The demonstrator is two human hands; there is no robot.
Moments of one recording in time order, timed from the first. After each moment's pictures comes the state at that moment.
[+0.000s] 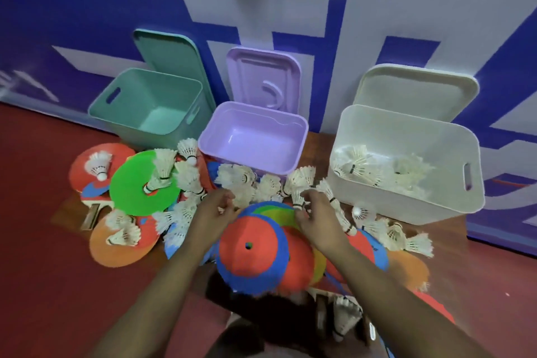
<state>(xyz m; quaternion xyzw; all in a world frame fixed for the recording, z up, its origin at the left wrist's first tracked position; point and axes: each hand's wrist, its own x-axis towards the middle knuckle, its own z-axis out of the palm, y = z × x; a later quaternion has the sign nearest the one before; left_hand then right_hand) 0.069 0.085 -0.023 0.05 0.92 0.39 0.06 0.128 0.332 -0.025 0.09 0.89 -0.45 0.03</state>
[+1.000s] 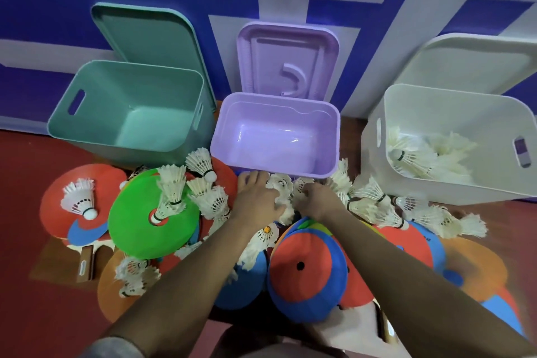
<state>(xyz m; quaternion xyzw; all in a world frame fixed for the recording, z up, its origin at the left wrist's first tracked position) -0.058 0.074 -0.073 0.35 0.93 0.00 0.11 -0.003 0.238 -0.081 0.24 0.89 -0.31 0.24</state>
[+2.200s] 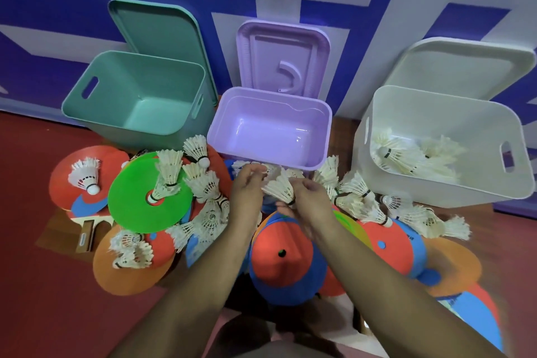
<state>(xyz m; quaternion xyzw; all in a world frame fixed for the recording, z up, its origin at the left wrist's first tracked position) 0.004 0.102 -0.005 -0.12 0.73 0.65 0.16 0.043 0.214 -0.015 0.38 0.53 -0.75 0.07</state>
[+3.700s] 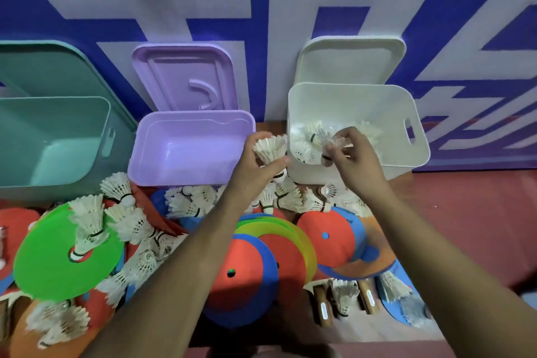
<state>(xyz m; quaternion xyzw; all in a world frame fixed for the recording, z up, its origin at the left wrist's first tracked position) -0.004 0.240 0.035 0.14 0.73 0.61 0.29 0.096 0.429 0.031 0.26 0.82 -0.48 -0.16</state>
